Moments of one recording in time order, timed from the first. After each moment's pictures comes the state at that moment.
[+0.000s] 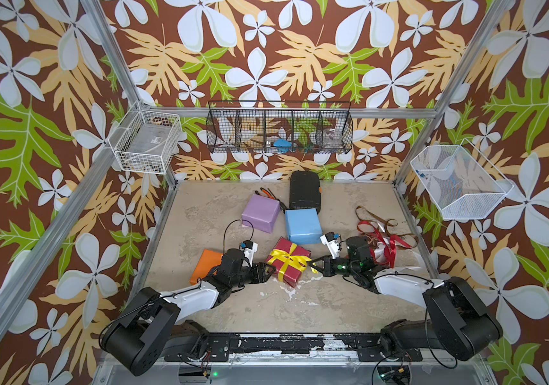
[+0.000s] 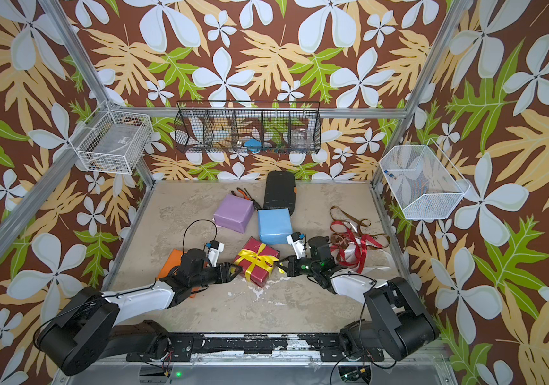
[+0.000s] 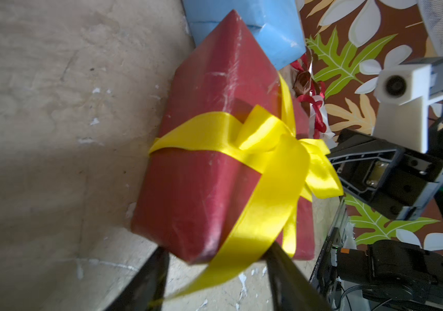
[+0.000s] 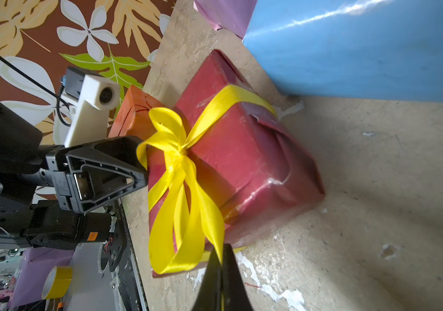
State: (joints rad) left arm -0.52 1.29 0.33 0.38 0.40 -0.72; right arm 0.39 1.39 0.45 0.30 -0.70 0.45
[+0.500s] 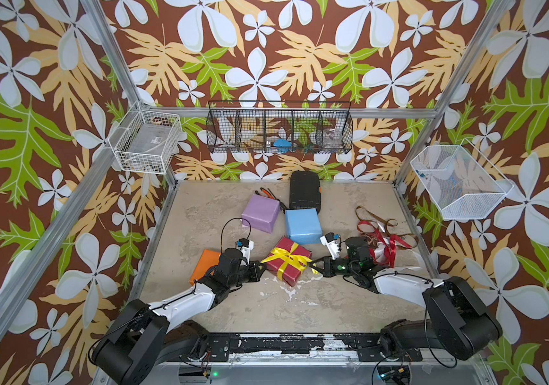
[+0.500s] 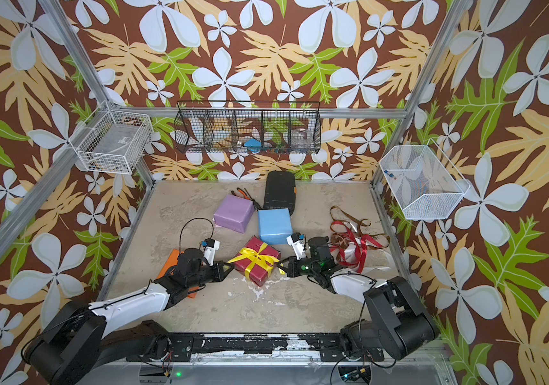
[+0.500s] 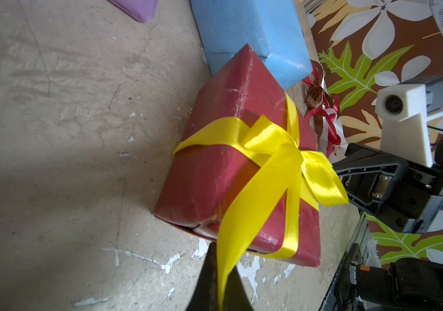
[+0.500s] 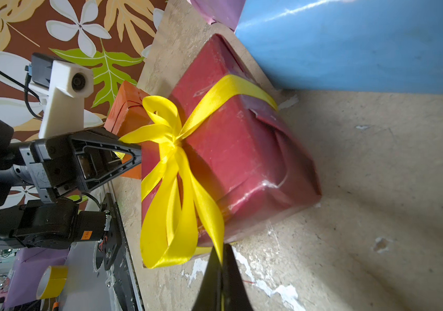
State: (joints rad) left arm -0.52 1.19 0.35 0.23 0.30 -0.68; right arm 0.39 1.39 0.45 0.27 -0.68 0.44
